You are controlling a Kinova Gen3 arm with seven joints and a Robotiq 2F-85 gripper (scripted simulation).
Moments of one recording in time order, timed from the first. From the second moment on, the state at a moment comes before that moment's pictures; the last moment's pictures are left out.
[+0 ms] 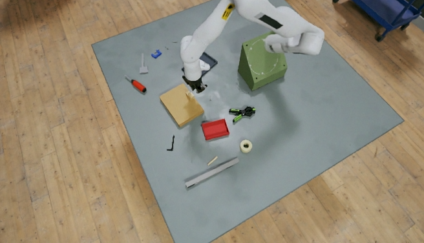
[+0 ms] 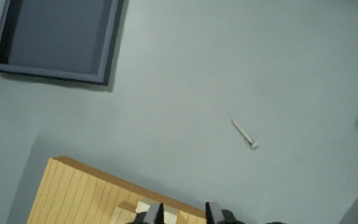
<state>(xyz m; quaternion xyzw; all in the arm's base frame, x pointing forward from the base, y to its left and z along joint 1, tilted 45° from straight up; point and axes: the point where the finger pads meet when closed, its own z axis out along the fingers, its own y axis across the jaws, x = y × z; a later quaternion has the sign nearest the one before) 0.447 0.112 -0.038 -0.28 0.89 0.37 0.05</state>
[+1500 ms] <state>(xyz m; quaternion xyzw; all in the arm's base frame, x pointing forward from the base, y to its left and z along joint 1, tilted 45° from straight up) 0.370 0.173 0.004 -0.74 0.57 0.26 0.23</state>
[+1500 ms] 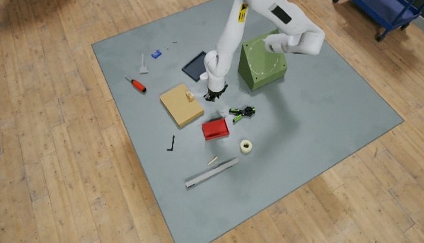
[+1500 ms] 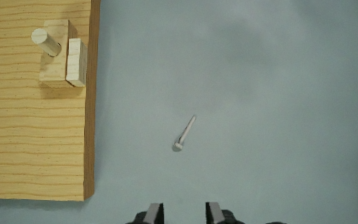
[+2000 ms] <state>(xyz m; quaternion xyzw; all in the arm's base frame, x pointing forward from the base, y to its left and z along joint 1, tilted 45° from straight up) 0.344 0.197 0.028 -0.85 0.40 0.20 0.29</state>
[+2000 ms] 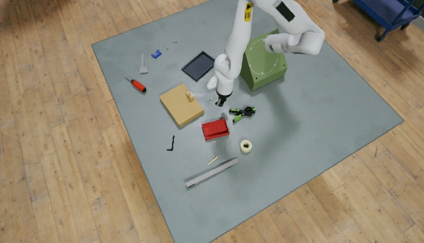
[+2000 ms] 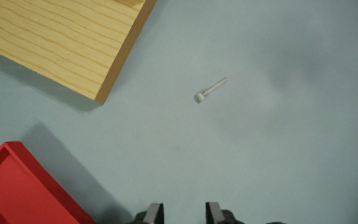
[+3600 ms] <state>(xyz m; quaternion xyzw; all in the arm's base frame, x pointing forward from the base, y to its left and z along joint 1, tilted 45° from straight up) 0.294 0.235 0.076 -0.92 0.06 0.07 0.38</state>
